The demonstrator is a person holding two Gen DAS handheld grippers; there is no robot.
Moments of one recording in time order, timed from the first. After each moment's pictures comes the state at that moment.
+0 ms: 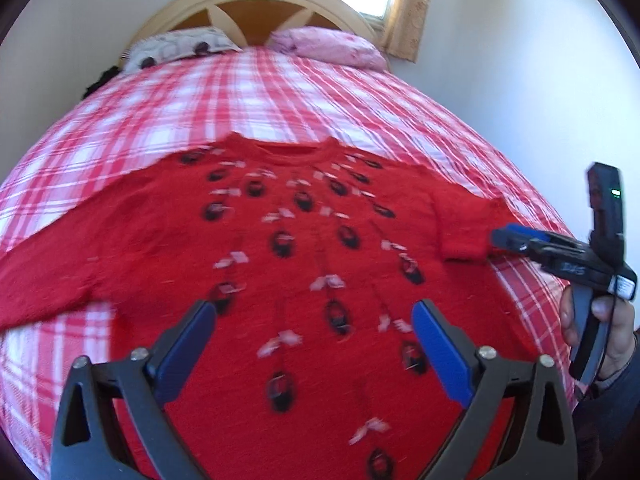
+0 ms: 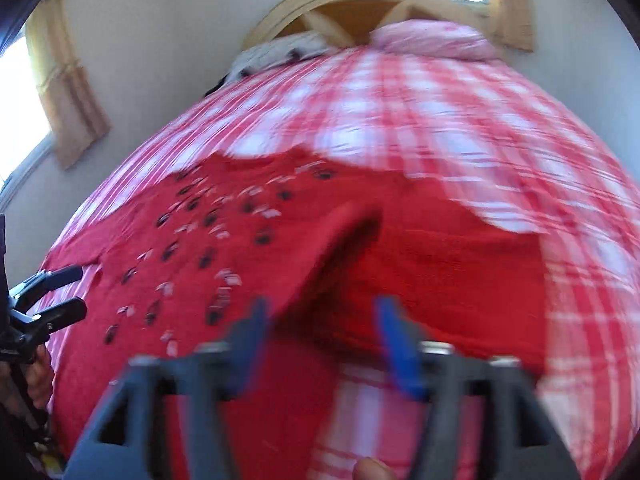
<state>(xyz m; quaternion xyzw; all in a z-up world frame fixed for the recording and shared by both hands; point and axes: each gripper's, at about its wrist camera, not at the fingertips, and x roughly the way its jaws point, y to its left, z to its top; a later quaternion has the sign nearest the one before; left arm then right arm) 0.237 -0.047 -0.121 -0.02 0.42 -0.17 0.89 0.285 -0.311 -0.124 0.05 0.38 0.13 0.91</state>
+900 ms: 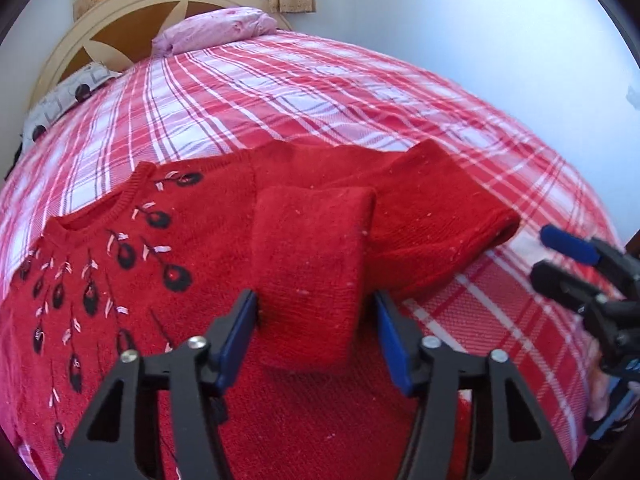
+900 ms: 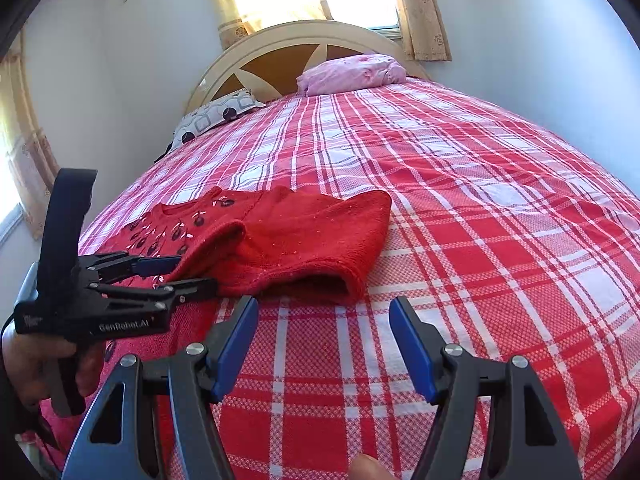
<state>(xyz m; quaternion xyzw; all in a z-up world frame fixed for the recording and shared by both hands) 0.279 -0.220 -0.140 0.11 0.43 -0.27 0.85 0.215 -0.396 -0.142 0.11 0.32 0.05 0.94</state>
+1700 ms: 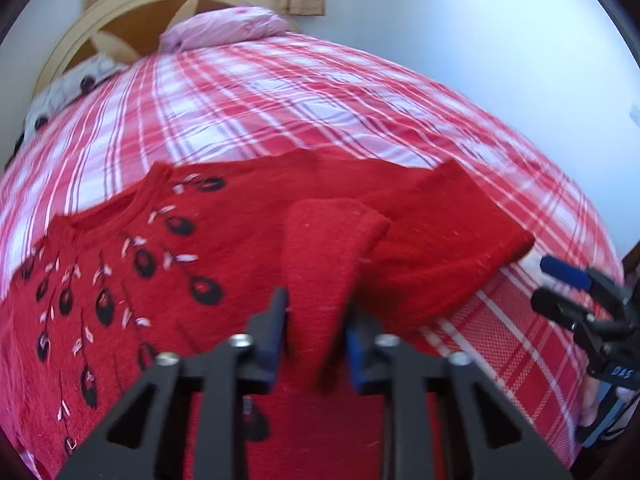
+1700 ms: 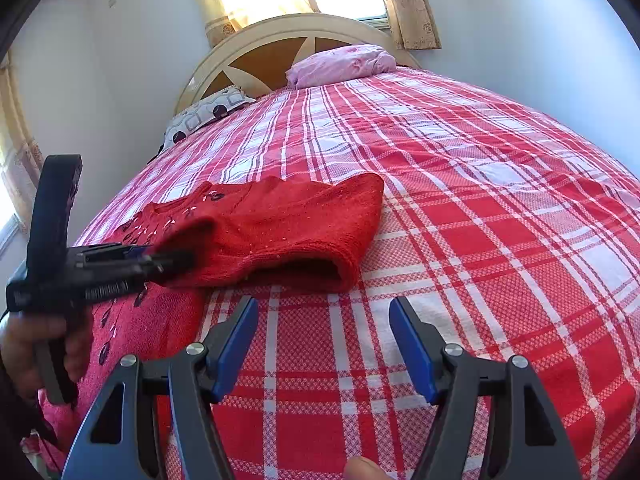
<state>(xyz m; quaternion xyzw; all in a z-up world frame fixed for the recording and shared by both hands) 0.305 -0.198 -0.138 0.08 0.44 -0.27 0.85 0.219 -0.400 -0.154 0.13 0.33 0.03 0.93</state>
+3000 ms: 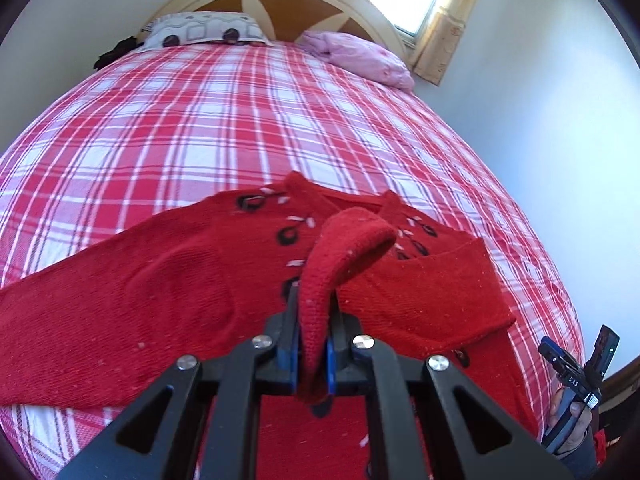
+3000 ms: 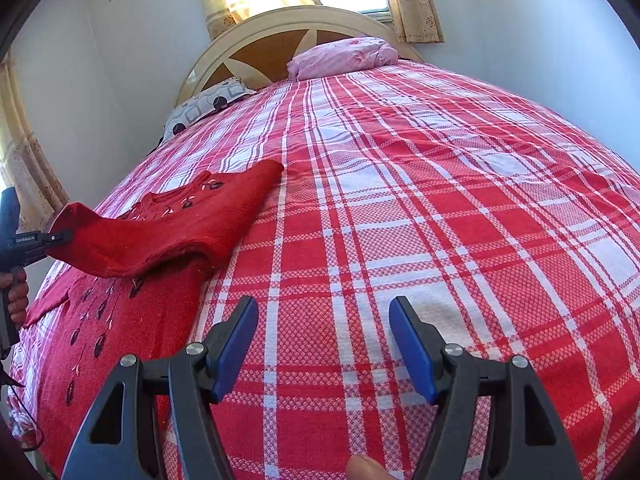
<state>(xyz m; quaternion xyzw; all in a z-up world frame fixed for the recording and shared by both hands) 0.325 0.041 -0.106 -0.11 0.43 -0.16 0.88 0.221 -0.398 -0.162 0.13 0.34 0.04 0.93</state>
